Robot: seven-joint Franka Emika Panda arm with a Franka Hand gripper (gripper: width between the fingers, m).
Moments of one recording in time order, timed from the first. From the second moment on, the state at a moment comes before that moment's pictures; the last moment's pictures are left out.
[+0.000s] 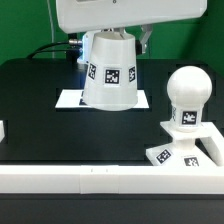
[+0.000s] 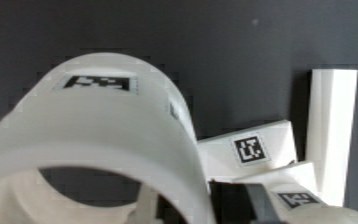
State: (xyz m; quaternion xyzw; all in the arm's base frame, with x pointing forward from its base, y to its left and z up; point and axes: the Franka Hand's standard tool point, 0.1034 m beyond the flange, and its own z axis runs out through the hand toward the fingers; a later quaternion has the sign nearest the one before) arm 0.559 0.010 0.158 -0.99 0.00 0.09 0.06
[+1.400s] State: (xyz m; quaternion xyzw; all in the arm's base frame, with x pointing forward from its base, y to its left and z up) arm 0.632 0.093 0.233 -0.99 0.05 0.10 0.11
